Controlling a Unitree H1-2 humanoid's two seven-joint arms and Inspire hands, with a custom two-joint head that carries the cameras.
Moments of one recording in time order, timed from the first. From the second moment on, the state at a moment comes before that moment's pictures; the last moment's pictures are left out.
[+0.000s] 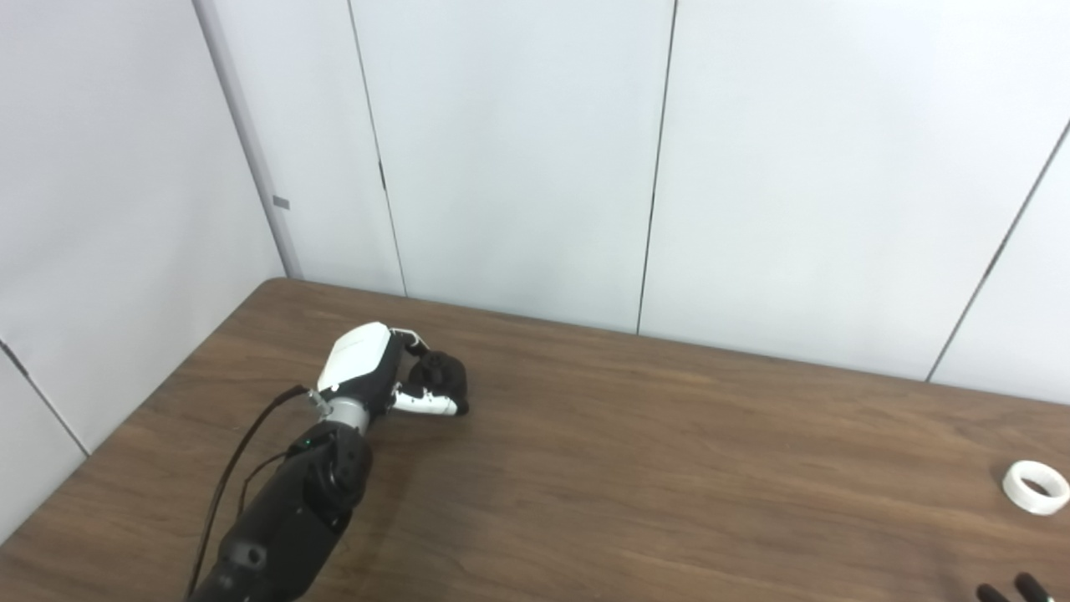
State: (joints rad) left arm -0.37 0.49 -0.13 0.26 0.58 0.26 0.09; right arm 0.29 -0.21 -0.11 -0.31 0.21 -0.01 0.17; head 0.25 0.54
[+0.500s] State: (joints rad) left arm -0.24 0.40 -0.15 -0.11 0.63 0.30 -0.01; right arm 0.28 -0.16 -0.10 -0.37 0.18 0.09 0.13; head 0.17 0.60
